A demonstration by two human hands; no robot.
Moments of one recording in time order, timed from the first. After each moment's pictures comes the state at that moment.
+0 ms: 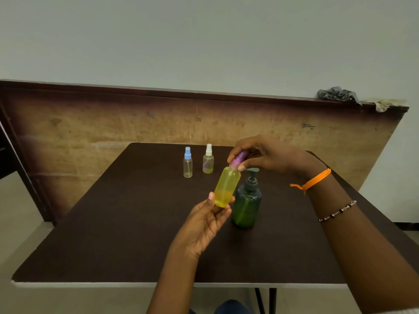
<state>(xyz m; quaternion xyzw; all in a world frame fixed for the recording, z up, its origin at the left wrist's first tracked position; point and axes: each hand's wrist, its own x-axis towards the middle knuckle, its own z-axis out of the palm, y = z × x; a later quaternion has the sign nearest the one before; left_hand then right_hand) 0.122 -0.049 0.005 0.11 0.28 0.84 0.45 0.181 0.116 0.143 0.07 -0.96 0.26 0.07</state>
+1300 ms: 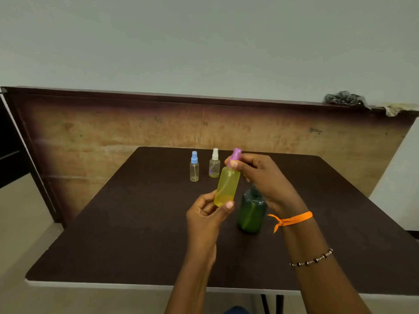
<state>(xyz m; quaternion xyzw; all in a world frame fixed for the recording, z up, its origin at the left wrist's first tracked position) 0.143 -0.051 0.014 0.13 0.47 0.85 0.18 0.179 0.068 0.096 -0.07 -0.79 0.55 0.27</state>
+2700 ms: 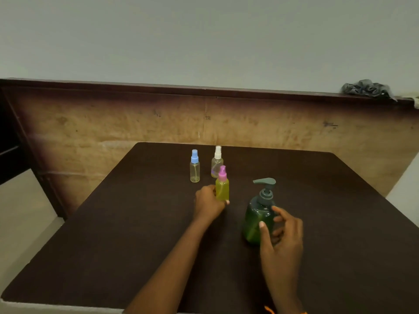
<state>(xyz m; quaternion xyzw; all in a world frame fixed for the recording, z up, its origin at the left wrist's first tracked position) 0.024 0.030 -0.034 0.24 0.84 0.47 0.08 0.198 0.066 -0.041 -0.30 -0.72 0.34 0.52</state>
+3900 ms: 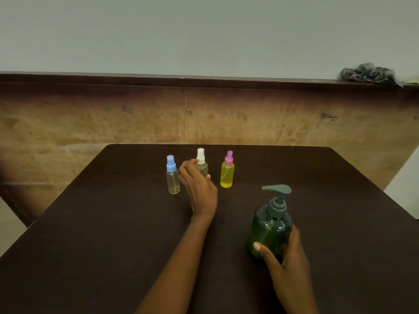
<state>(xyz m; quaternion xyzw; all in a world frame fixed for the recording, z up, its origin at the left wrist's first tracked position) -0.031 0.127 -0.051 0.19 0.80 0.53 -0.20 0.185 0.136 -0.064 -0.30 -0.73 0.50 0.34</state>
